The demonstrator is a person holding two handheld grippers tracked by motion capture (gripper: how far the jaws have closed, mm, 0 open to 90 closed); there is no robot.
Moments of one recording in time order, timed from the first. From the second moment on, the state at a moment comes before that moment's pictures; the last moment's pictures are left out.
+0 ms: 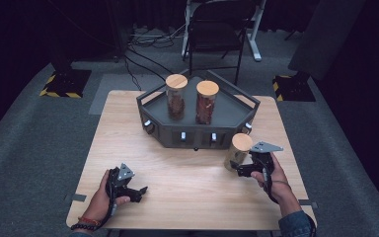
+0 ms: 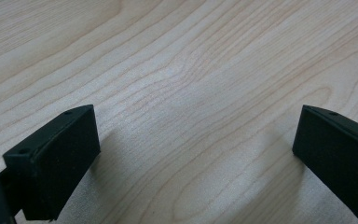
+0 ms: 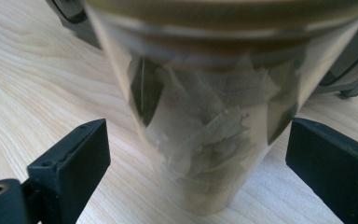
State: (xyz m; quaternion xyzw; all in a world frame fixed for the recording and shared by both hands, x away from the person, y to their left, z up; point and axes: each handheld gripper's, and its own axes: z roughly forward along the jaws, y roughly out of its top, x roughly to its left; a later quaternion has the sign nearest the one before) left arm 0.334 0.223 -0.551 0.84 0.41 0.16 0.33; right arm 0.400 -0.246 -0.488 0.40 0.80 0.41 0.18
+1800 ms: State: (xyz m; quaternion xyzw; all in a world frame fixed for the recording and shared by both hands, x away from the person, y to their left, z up) left arm 0.333 0.223 -0.551 0.83 0.41 0.16 0.33; right arm 0.406 -0.232 -0.474 0.40 0.81 0.39 0.19
